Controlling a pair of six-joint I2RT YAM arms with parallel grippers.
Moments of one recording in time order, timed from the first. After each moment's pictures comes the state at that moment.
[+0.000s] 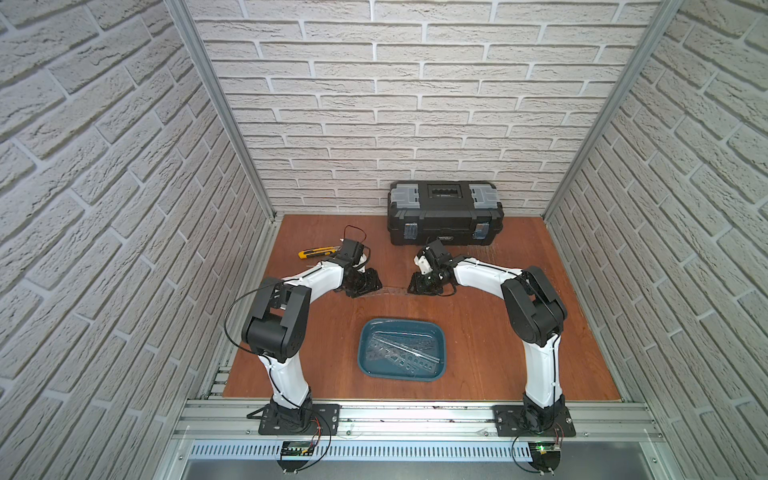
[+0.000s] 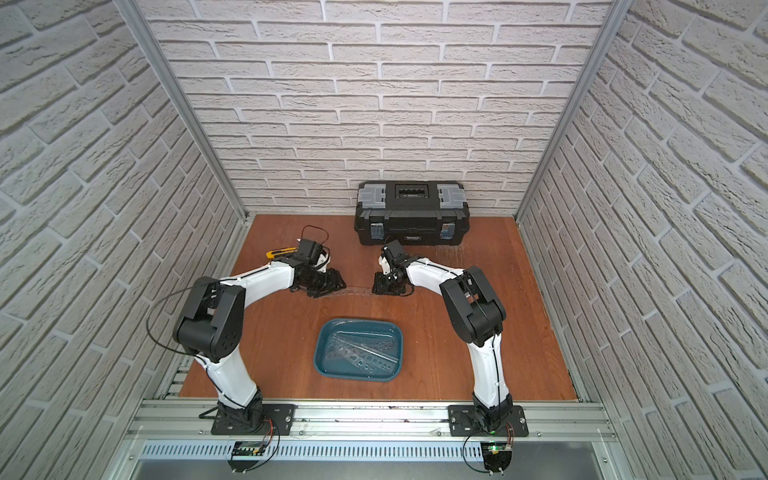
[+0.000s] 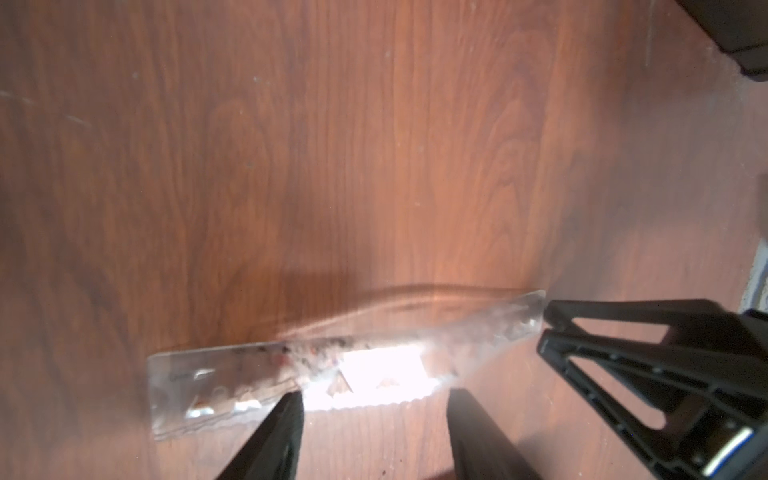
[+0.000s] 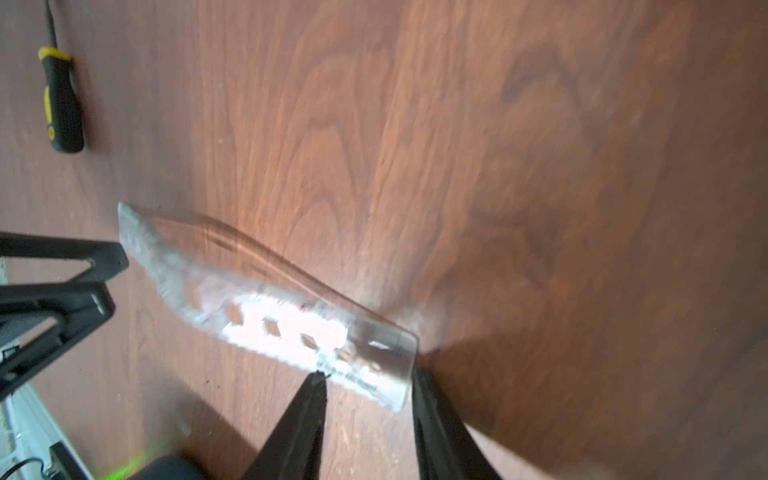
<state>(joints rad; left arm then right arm) -0.34 1.80 1.13 -0.45 0.32 -0.50 0.49 2.07 1.41 -0.48 -0.32 0.46</state>
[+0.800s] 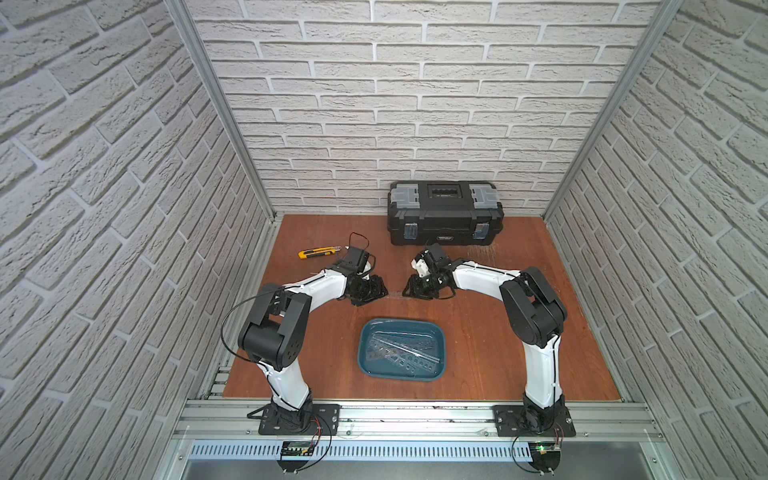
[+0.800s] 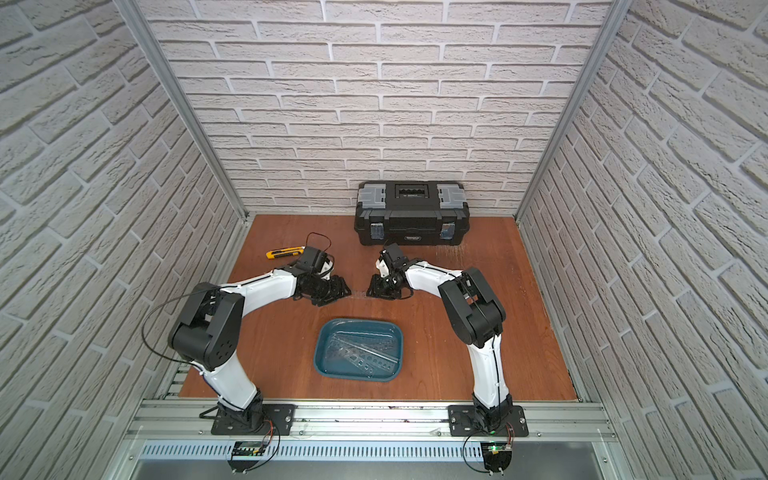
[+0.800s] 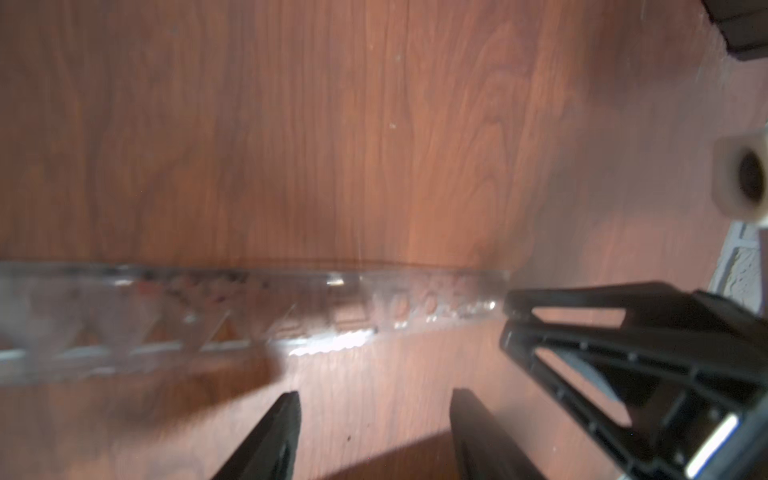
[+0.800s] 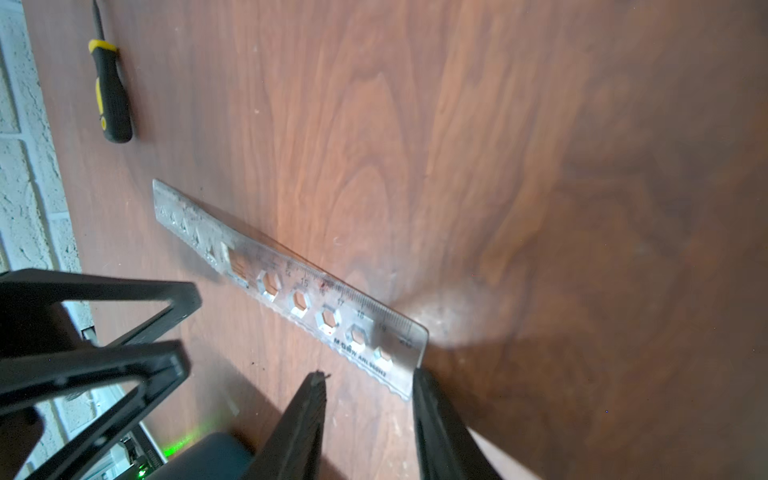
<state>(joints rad) -0.39 1.76 1.04 -0.38 0.34 -0.62 0.51 2.06 1.37 -0.41 -0.41 0.57</state>
